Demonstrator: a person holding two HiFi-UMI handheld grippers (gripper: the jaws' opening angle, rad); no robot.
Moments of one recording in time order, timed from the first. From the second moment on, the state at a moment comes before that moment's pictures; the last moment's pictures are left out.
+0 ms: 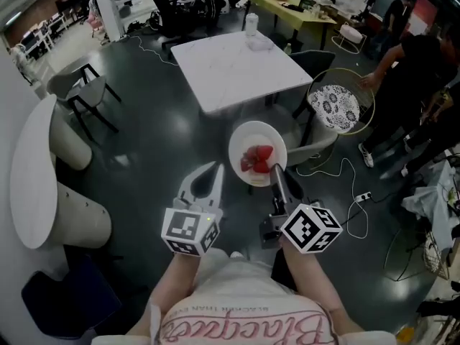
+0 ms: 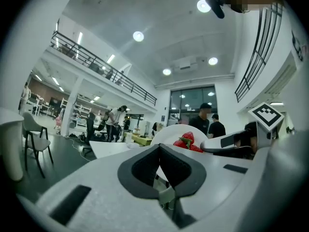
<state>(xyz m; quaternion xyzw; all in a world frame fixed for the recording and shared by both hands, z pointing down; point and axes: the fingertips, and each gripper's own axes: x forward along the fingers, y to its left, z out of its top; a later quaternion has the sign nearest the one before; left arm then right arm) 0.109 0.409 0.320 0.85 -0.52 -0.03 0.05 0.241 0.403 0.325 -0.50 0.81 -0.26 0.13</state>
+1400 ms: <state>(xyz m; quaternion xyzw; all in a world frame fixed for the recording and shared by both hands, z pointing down) 0.021 0.121 0.333 0.86 -0.50 -0.02 0.06 0.160 0.125 0.344 -0.51 0.80 -0.29 0.16</state>
